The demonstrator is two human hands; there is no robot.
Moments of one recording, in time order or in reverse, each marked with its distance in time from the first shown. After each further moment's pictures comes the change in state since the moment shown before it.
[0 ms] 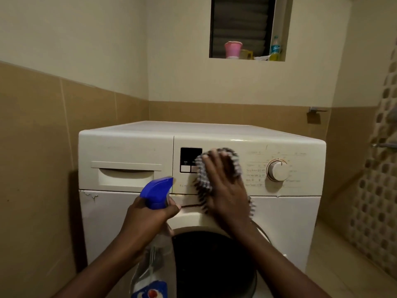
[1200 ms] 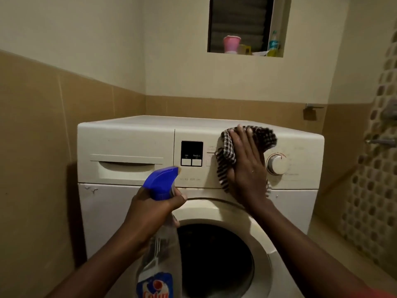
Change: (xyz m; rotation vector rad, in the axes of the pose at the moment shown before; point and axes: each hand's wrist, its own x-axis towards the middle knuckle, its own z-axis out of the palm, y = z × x) left_hand -0.013 0.016 0.001 -0.063 -0.045 0.050; right_hand 0.031 0.022 -0.026 0.032 0.094 0.140
